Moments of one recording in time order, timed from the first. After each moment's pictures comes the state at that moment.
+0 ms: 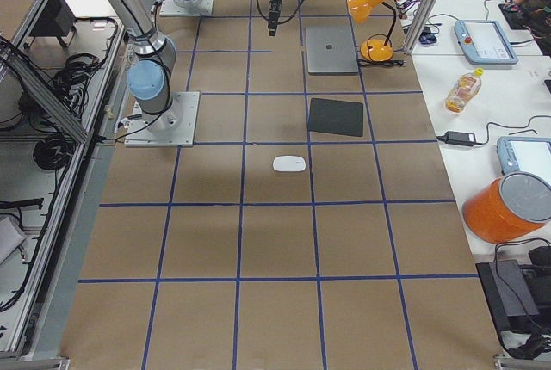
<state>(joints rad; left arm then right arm) -1.16 -1.60 -1.83 -1.39 1.62 0.33 1.51 -1.69 1.69 -1.51 -1.57 0.04</state>
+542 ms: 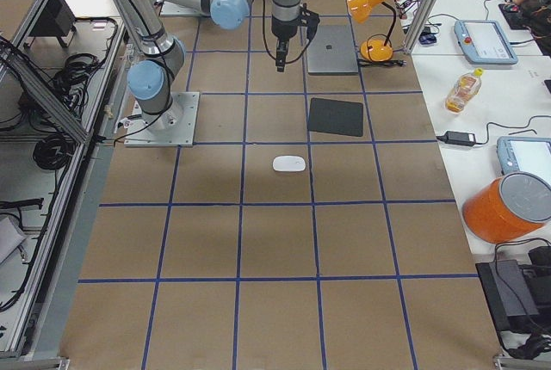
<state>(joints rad) -0.92 -1.75 -2.13 -0.78 1.56 0.76 1.24 -1.69 1.93 -1.84 -1.58 -0.21</state>
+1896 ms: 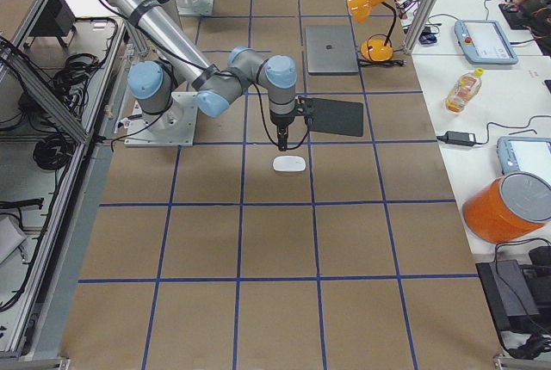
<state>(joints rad) -0.88 -1.85 -2.14 -0.73 1.51 0.64 0.93 -1.47 2.09 -2.22 -1.56 -0.63</state>
